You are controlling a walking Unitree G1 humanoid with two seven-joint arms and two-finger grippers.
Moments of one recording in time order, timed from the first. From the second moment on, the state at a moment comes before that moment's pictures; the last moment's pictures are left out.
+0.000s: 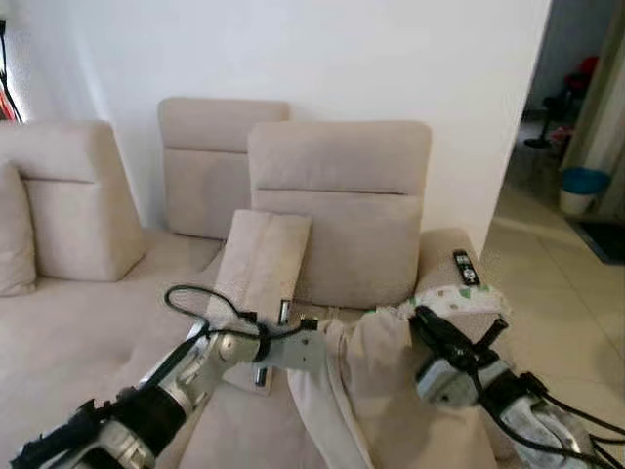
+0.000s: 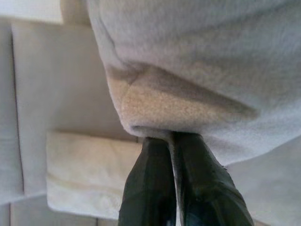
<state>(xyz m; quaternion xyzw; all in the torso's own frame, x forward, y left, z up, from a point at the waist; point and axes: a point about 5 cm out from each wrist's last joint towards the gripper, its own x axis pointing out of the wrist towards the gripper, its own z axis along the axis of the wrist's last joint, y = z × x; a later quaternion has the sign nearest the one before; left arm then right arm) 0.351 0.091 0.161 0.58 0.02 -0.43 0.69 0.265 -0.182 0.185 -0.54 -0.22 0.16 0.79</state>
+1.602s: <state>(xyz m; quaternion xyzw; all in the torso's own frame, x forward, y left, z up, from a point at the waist) 0.400 0.039 0.241 0.54 -0.09 -0.25 0.80 0.351 -0.228 0.216 -0.41 -0.08 0.02 0.91</state>
